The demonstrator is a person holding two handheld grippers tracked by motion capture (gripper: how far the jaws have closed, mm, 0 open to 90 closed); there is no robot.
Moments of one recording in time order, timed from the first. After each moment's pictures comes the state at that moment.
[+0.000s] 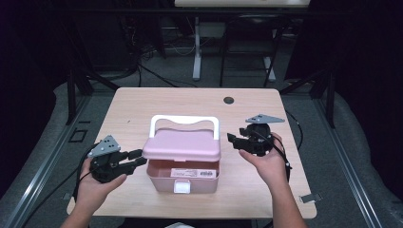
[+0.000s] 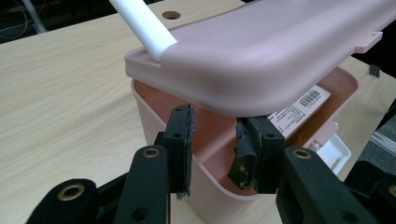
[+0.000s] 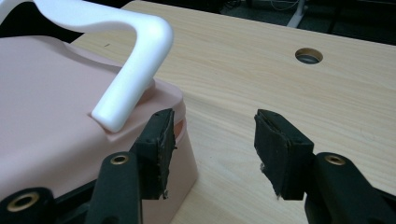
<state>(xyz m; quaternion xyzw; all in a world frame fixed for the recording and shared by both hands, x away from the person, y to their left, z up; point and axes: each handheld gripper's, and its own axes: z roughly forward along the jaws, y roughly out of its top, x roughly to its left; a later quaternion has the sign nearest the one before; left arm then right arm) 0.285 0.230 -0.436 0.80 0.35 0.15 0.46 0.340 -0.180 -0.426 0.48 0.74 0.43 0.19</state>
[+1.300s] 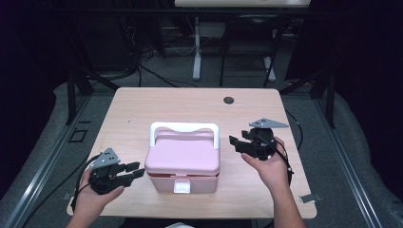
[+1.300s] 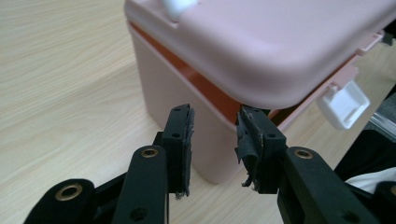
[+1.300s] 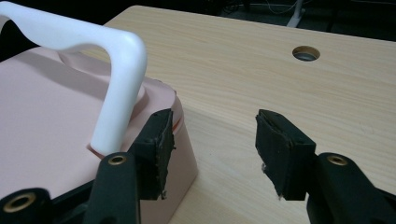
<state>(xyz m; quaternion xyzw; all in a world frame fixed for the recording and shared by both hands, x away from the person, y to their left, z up) 0.274 0.244 -0.468 0.81 0.37 0.14 0.43 0.332 -0.187 -0.433 0.48 0.73 0.44 0.19</state>
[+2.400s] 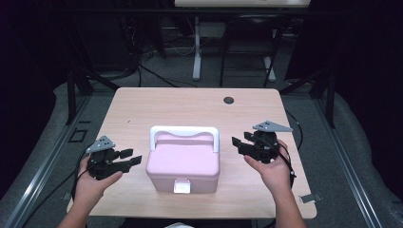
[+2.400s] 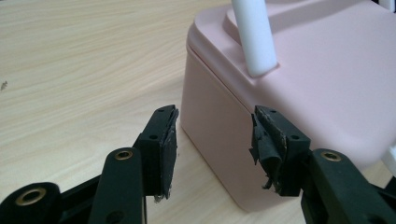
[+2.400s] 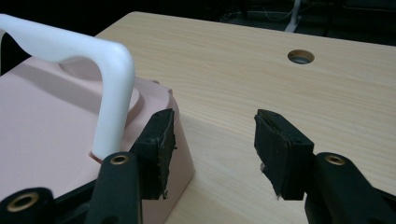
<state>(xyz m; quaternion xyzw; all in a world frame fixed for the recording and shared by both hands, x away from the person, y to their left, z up) 0.312 0.256 -0.465 0.78 0.41 0.14 0.44 0.325 -0.194 -0.436 0.48 0.72 0.45 0.20</state>
